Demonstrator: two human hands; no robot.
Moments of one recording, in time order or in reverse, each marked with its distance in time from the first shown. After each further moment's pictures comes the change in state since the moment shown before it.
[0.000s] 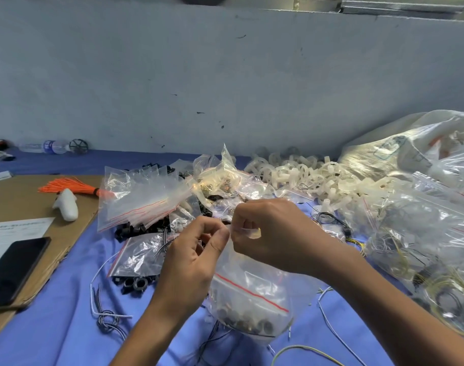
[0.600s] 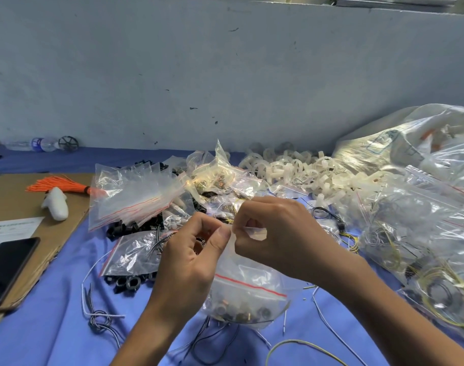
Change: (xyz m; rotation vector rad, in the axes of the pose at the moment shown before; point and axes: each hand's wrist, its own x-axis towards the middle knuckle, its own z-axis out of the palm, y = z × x) left_hand -0.004 0.016 0.007 -0.056 0.004 -0.008; right_hand -0.017 0.002 -0.001 0.009 0.125 0.015
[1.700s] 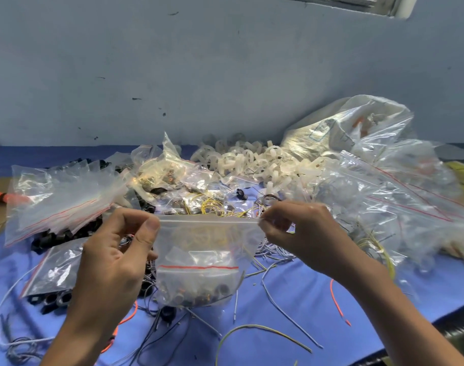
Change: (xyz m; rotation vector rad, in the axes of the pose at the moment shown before) left_hand 0.004 -0.006 0.004 0.029 0.075 0.008; right_hand -0.083 0.080 -0.038 -0.032 0.184 0.165
